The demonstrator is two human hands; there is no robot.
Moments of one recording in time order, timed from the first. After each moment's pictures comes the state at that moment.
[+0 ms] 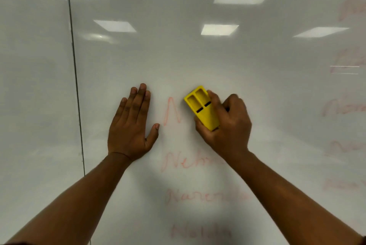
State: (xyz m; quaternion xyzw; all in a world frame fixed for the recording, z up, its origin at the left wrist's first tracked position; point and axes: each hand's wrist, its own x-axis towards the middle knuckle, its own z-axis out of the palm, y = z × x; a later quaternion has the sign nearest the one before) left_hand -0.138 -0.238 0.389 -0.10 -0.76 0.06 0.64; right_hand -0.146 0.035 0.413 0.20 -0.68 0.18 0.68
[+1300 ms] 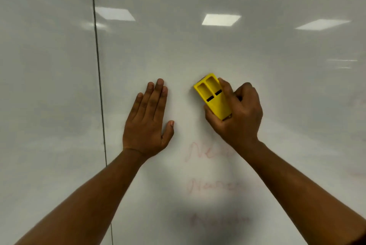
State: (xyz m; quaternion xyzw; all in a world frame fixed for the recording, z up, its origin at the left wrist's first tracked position) left_hand -0.132 -0.265 0.372 -0.13 -0.76 0.05 0.63; right_hand -0.142 -0.012 0.413 0.20 -0.67 0.18 0.69
